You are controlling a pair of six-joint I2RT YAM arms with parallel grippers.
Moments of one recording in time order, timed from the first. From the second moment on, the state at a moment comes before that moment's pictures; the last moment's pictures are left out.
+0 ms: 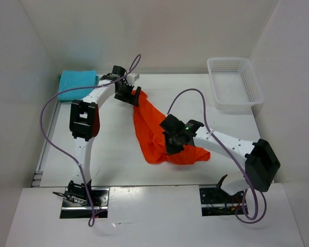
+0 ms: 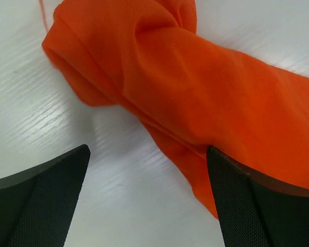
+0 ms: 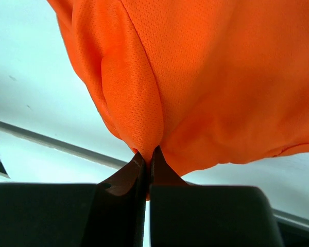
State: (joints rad) left arm -0.20 2.32 2.00 -0.73 0.33 0.17; right arm 0.86 1.43 1.04 -0.77 0.02 0.71
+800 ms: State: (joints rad) left arm -0.18 2.54 2.22 -0.54 0.41 -0.12; right arm 0.64 1.27 1.04 -0.81 -0.11 0.58
